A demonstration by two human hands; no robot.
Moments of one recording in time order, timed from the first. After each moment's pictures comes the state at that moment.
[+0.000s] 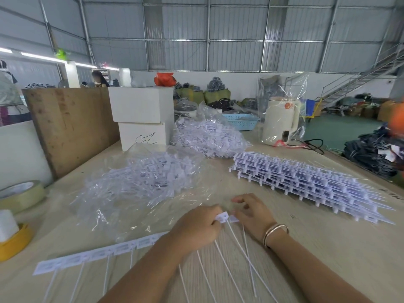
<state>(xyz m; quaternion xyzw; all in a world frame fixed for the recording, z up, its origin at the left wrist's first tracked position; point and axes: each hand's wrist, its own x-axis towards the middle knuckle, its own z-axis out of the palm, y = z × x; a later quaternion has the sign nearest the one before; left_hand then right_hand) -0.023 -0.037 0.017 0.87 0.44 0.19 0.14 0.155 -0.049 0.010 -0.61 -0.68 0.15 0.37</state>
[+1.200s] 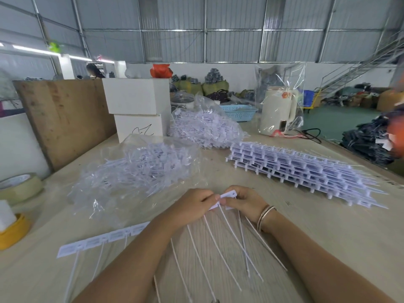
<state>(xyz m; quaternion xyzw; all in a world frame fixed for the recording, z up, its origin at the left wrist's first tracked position) -0.022 -0.018 0.018 0.83 0.41 0.25 0.28 0.151 -0.044 0.012 -0.49 -0.66 0.37 0.43</state>
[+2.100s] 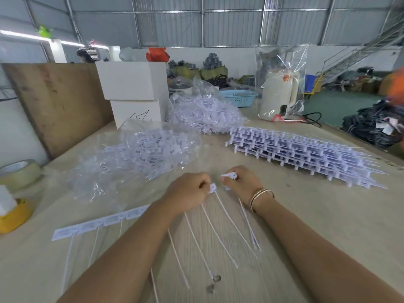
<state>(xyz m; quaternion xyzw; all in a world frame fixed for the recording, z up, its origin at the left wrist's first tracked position) -0.033 -0.029 0.020 0.82 0.49 0.23 0.20 0.143 -0.033 0.002 -0.63 -0.63 0.19 0.42</state>
